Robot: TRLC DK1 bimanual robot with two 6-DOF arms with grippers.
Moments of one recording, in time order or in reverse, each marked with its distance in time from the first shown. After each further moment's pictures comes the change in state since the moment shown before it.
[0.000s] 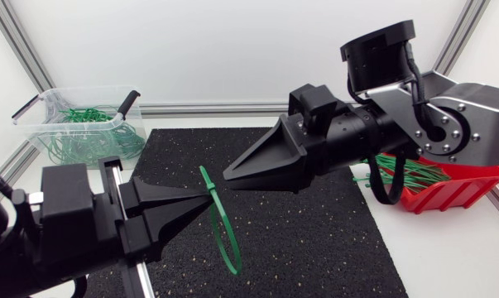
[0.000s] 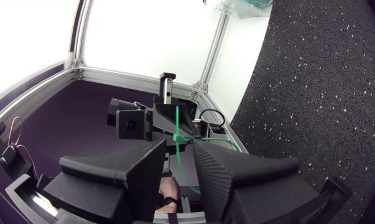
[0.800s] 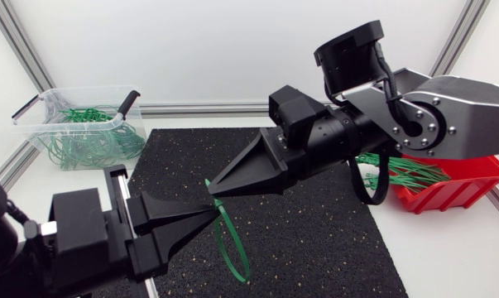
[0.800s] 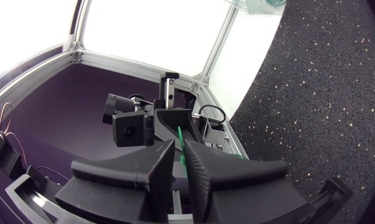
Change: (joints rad) left arm -0.091 0.000 -0.029 0.013 -0.087 0.077; right arm 0.064 0.060 0.055 -0.058 0.006 -0.124
